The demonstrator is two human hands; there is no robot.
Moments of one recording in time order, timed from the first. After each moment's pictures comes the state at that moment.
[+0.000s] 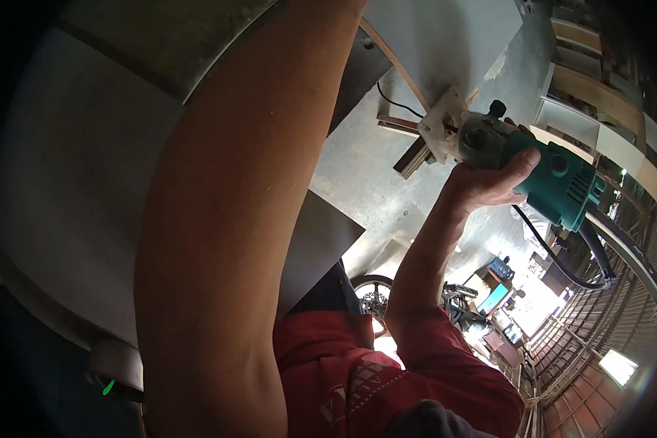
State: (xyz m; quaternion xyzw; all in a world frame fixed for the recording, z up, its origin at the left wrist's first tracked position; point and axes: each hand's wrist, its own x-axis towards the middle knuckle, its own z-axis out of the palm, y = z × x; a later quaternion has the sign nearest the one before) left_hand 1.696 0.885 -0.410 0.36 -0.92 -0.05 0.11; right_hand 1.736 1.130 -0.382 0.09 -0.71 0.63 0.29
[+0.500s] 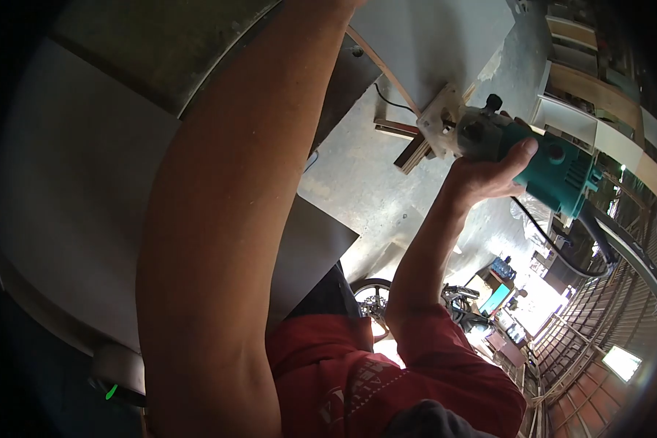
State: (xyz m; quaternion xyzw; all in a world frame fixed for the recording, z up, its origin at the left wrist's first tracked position) left_hand 1.714 0.888 -0.411 0.36 -0.93 -0.04 0.10; right_hand 1.740 1.126 -0.379 0.10 -0.72 0.63 0.29
